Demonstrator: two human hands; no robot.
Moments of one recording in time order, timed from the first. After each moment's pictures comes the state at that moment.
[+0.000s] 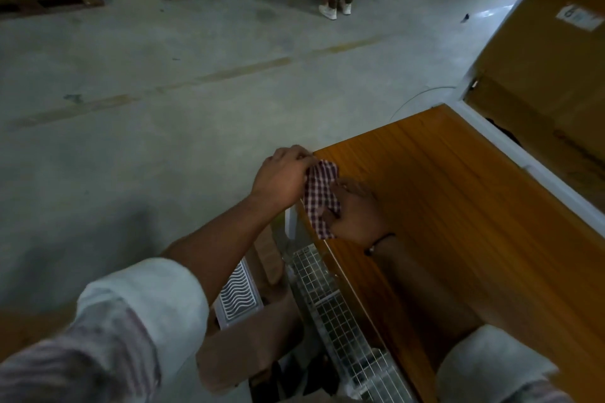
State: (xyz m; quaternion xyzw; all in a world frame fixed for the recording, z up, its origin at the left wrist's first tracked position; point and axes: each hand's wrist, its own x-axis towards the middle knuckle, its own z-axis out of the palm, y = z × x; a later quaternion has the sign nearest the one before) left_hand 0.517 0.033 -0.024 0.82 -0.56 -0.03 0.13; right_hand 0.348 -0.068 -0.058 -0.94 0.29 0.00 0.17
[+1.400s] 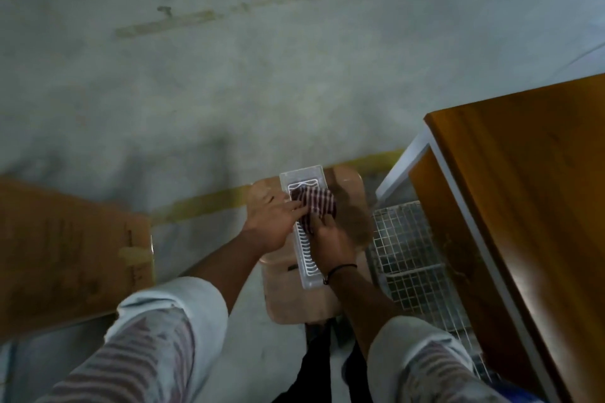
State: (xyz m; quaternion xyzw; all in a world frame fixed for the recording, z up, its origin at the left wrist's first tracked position) left_hand 0.604 0.254 -0.244 0.83 -0.52 -0.18 -0.11; right_hand 0.478 0.149 -0.274 -0.95 0.21 0.05 0.21
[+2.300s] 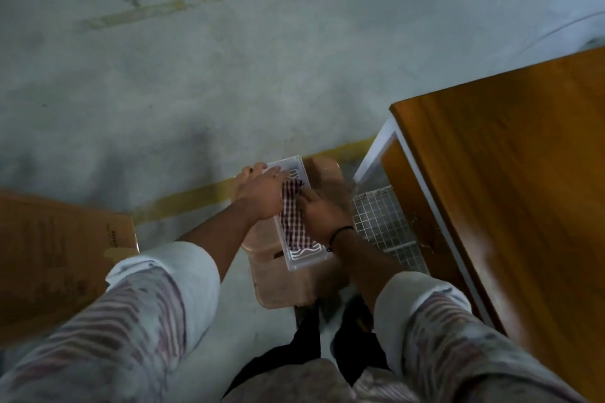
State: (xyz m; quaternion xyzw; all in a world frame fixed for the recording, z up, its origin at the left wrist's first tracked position) left_hand 0.617 0.219 -0.201 0.88 -0.42 -0.22 -0.07; right_hand 0.483 0.104 -0.231 -0.96 0.10 0.15 0.22
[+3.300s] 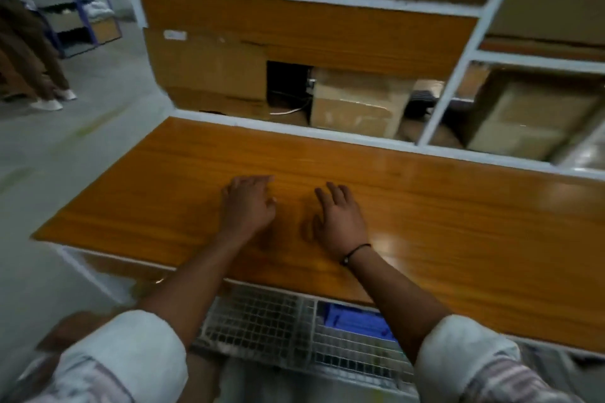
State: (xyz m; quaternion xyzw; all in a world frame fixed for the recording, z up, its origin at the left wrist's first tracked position) left_hand 0.143 0.045 0.018 0.62 -0.75 -0.09 0.20; right_hand -0.063 0.099 0.003 -0.72 0.67 -0.14 0.04
